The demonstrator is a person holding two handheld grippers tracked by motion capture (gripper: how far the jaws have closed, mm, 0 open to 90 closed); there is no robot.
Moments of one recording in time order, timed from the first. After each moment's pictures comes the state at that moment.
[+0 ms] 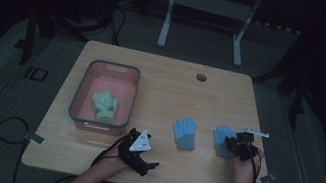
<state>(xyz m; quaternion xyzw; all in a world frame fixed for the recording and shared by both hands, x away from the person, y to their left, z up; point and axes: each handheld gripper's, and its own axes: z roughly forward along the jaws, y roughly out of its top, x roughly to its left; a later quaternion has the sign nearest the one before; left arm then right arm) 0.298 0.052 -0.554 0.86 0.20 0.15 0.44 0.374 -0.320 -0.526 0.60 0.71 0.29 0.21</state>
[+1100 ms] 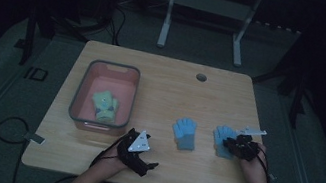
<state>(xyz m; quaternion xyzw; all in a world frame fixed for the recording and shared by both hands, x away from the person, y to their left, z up) 0.296 0.054 -0.553 0.86 0.20 0.15 0.44 0.389 -0.342 -0.541 0.43 0.83 0.30 0.18</state>
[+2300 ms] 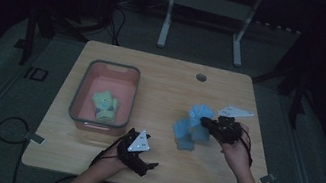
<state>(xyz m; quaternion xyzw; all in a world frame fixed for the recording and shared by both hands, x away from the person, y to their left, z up) 0.296 0.055 -0.553 0.86 0.20 0.14 0.45 0.378 -0.243 -0.452 0.34 0.83 0.40 0.17</state>
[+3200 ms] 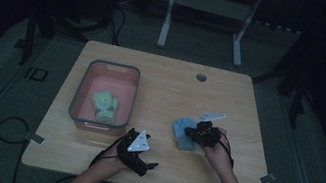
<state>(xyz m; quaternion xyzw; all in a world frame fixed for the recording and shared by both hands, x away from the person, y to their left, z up) 0.296 0.055 -0.553 0.86 0.20 0.14 0.45 0.393 -0.209 -0.519 0.34 0.87 0.34 0.11</state>
